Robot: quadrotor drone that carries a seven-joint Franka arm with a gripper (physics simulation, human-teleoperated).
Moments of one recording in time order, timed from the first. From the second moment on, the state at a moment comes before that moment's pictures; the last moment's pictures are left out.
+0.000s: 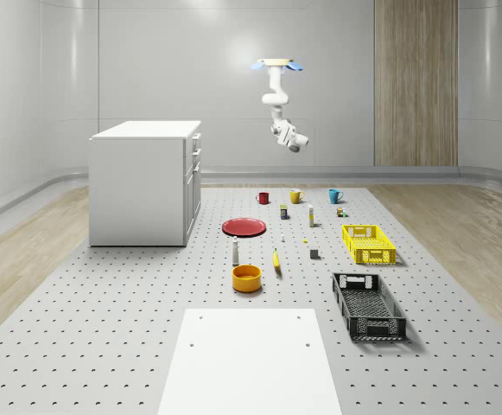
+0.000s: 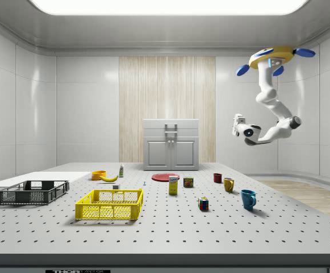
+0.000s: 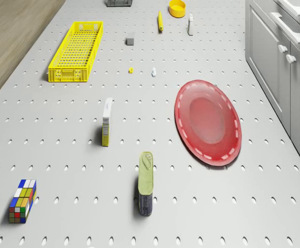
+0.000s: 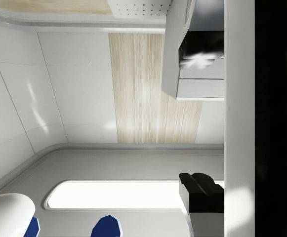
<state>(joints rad) 0.17 -0.74 -0.57 -2.31 0.89 1.37 0.64</state>
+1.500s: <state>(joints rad) 0.42 -0.89 -0.78 -2.43 0.98 1.51 0.67</state>
